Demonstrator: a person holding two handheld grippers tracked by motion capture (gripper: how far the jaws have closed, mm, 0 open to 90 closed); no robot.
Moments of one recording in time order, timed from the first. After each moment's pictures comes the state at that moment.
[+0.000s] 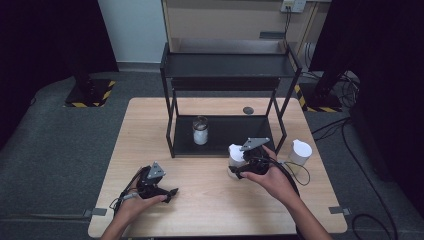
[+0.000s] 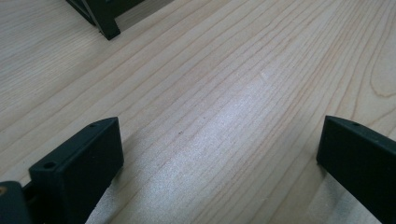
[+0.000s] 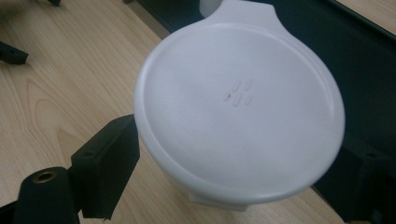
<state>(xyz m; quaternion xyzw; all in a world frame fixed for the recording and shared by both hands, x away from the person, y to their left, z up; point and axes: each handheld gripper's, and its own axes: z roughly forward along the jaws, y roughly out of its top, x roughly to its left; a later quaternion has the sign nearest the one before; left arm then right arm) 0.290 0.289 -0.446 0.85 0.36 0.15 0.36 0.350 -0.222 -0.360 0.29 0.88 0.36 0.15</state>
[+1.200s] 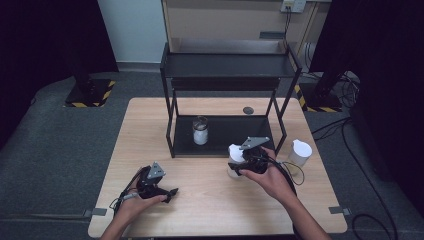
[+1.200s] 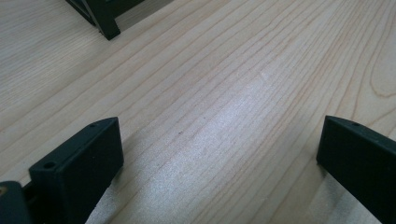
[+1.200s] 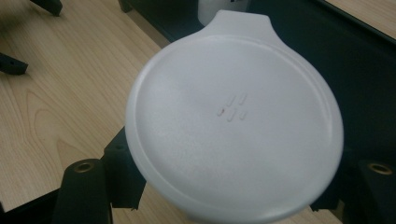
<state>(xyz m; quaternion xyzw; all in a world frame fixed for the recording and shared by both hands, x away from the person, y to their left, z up) 0.290 0.289 -0.446 0.85 0.36 0.15 0.36 0.351 -0.222 -0.364 0.30 0.87 0.37 0.15</state>
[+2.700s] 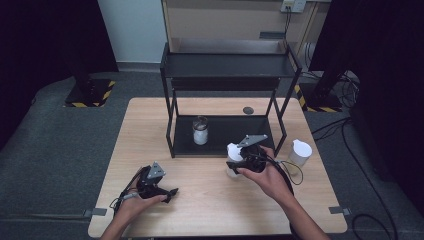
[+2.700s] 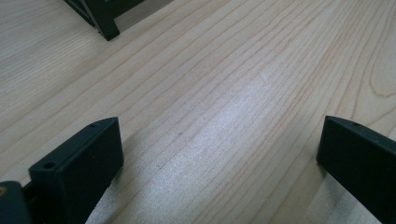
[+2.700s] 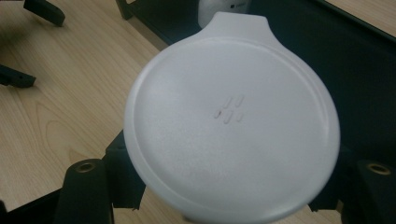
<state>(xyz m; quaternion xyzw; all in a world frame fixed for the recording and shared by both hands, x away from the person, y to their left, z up) 0.291 0.289 -0.446 0.85 0.36 0.15 0.36 0.350 -0.211 -0.350 0.32 0.87 0.36 0.14</state>
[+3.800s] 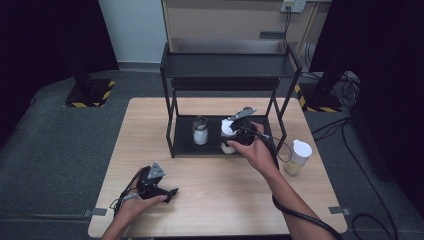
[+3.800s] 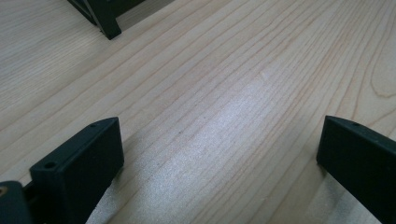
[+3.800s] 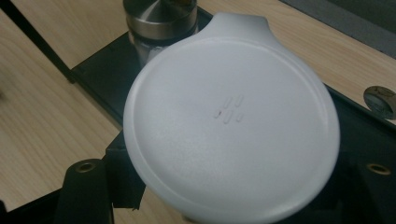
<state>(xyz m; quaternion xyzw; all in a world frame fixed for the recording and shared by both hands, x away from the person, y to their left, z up) 0.289 0.288 -0.446 0.85 0.36 0.15 0.36 0.411 -0.173 -0.327 0.36 0.85 0.35 0.18</state>
